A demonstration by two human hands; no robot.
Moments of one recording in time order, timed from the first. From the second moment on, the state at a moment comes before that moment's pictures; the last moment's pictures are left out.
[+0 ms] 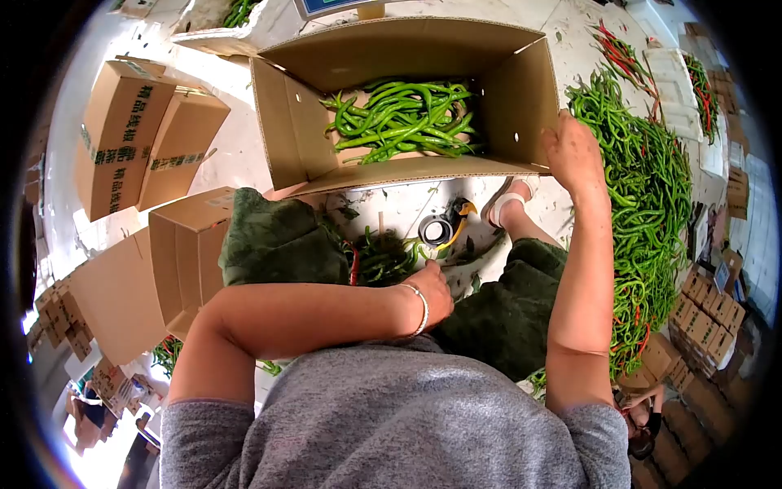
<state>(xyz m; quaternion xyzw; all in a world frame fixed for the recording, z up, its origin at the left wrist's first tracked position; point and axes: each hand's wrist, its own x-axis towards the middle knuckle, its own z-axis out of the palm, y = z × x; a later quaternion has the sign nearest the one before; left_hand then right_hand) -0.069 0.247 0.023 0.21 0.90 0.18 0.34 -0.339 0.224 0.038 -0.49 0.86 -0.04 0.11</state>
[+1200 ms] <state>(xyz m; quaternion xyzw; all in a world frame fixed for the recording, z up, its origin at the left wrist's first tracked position) -0.069 0.237 0.029 0.21 0.89 0.17 0.36 -0.331 0.207 0.040 -0.43 0.90 -0.01 0.10</state>
